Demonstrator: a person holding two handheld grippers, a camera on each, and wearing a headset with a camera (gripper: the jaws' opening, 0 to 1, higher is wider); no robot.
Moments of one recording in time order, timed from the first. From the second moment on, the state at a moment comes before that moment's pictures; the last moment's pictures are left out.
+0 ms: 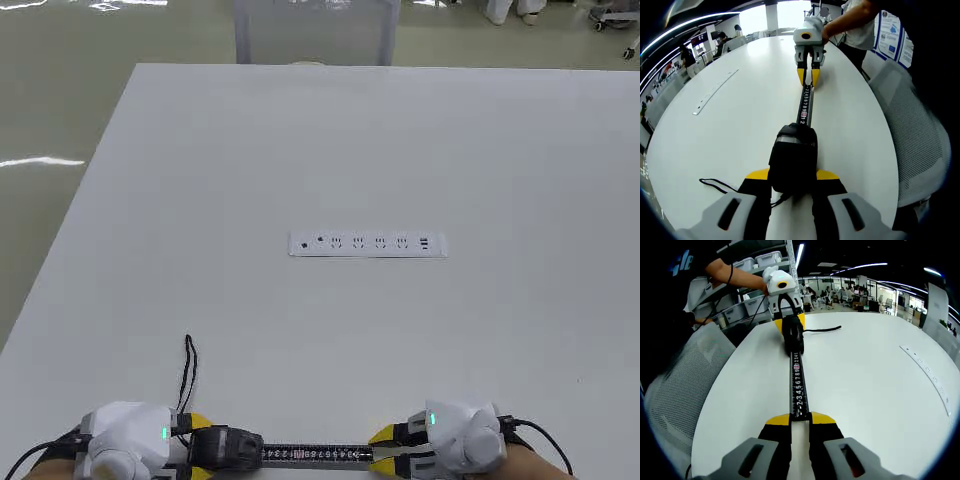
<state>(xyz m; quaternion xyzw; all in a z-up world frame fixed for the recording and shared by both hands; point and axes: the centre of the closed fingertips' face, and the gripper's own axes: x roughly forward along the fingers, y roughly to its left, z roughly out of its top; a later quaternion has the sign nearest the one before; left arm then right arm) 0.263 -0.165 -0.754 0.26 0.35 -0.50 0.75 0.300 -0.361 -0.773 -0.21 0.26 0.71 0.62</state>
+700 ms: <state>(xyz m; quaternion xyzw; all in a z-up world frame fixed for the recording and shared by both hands) 0.263 -0.165 -0.755 0.26 0.36 -0.50 0.75 0.303 -0.382 -0.775 -0.21 0.27 0.71 0.62</state>
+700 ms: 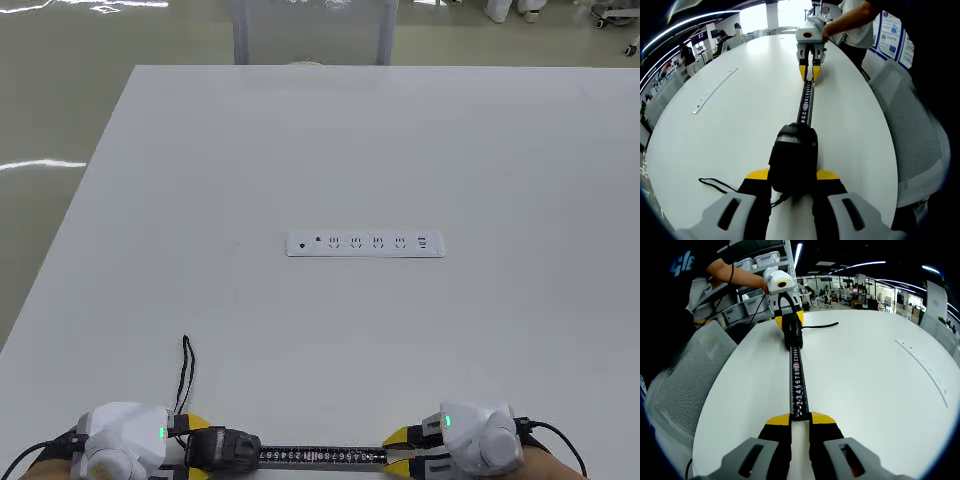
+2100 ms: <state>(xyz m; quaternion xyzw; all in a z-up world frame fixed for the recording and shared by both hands) 0.262 -0.166 -0.756 0.25 0.37 -0.49 0.75 0.308 -0.419 -0.776 -0.21 0.29 0.70 0.62</state>
